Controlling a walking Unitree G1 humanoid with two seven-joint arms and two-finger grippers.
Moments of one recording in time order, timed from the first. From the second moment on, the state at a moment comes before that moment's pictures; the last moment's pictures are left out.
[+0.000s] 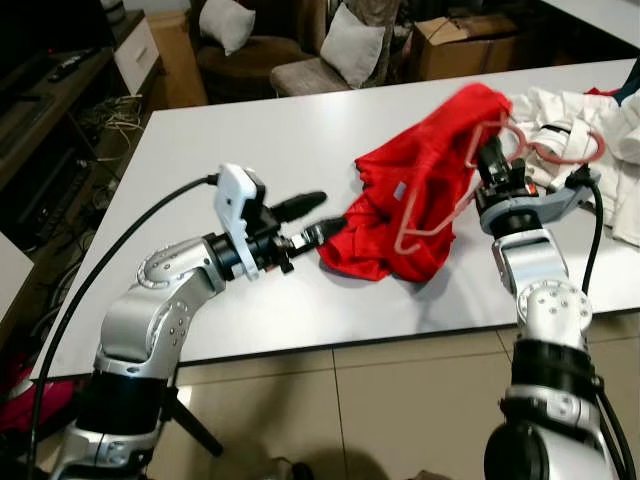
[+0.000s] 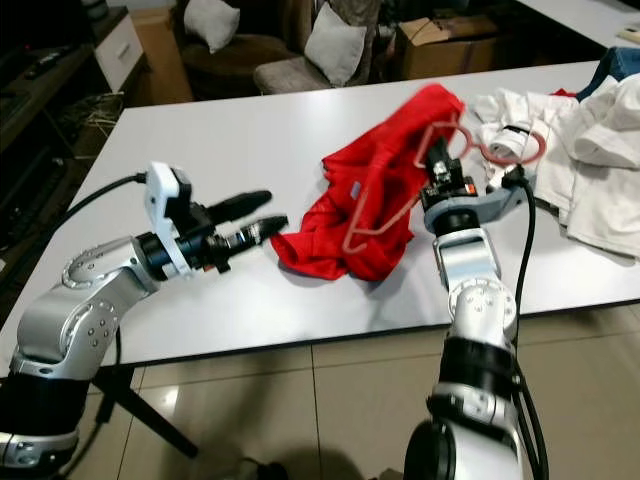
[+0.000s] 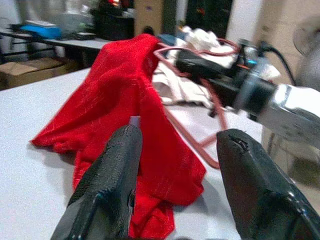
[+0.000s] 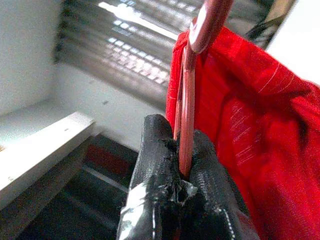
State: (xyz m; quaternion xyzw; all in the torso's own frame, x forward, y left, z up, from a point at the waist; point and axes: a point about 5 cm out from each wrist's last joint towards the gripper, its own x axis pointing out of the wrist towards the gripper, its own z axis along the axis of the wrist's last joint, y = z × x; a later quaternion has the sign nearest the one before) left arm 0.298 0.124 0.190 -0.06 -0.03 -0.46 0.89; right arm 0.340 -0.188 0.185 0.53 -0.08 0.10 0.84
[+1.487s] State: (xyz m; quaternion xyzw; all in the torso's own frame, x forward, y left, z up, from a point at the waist) left arm 0.336 0.099 0.144 -0.05 0.02 -0.29 0.96; right arm 0.289 -0.234 0.161 0.34 0.01 0.05 0.94
